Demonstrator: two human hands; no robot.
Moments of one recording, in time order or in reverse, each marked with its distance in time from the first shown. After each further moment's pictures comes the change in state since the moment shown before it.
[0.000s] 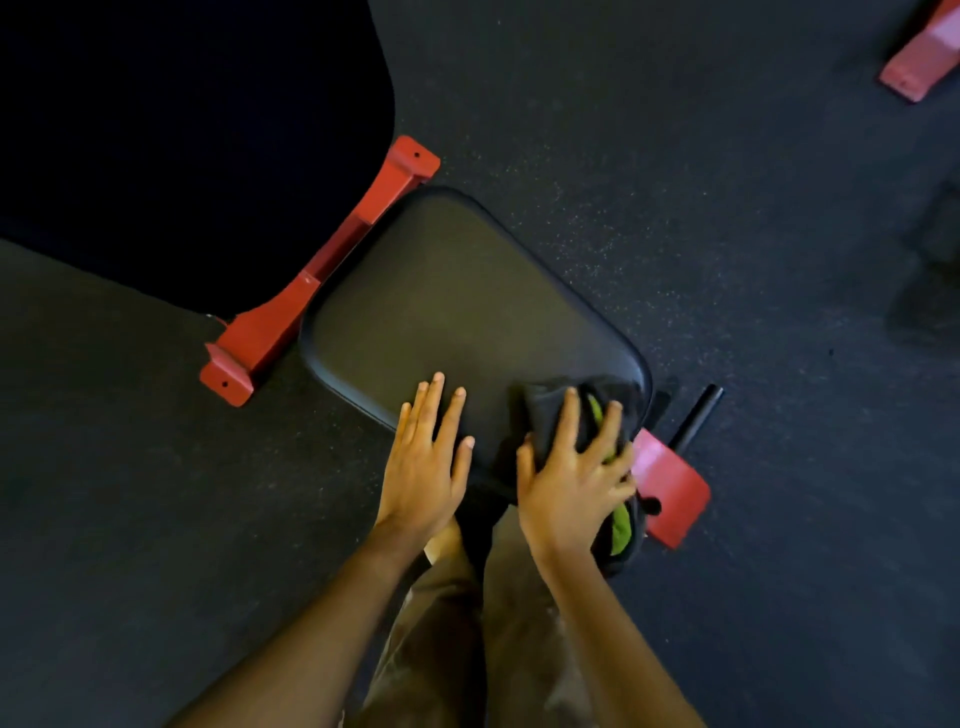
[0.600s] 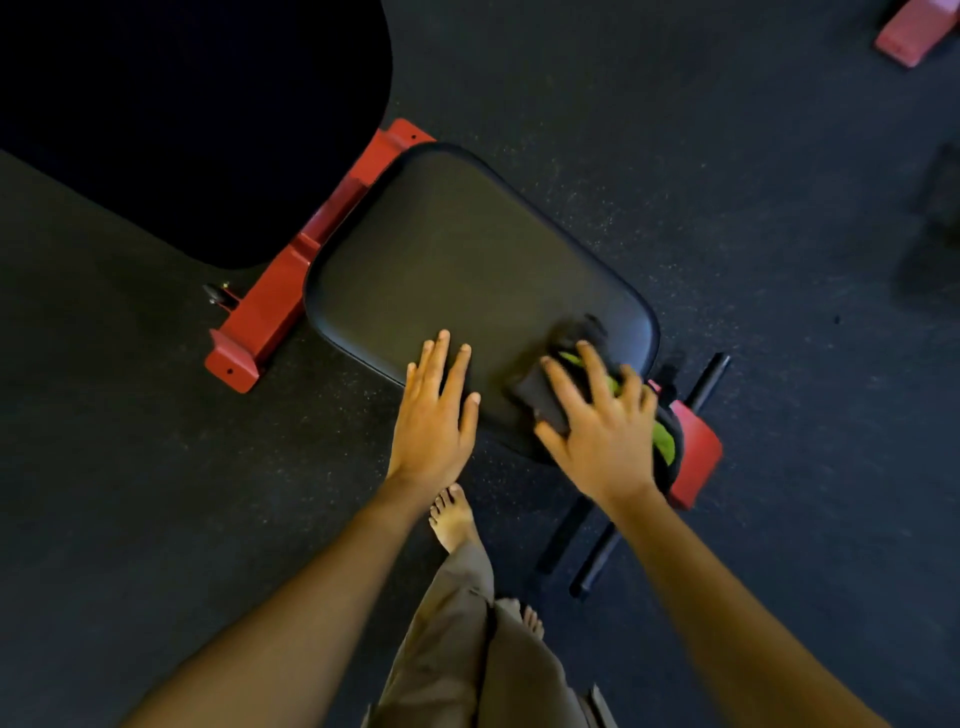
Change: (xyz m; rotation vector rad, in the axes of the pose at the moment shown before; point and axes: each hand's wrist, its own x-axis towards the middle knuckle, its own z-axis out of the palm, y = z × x) left_hand -0.006 -0.002 0.004 -0.107 0.023 0.003; right_hand 0.017 0.048 -0.006 -0.187 0.078 -0.568
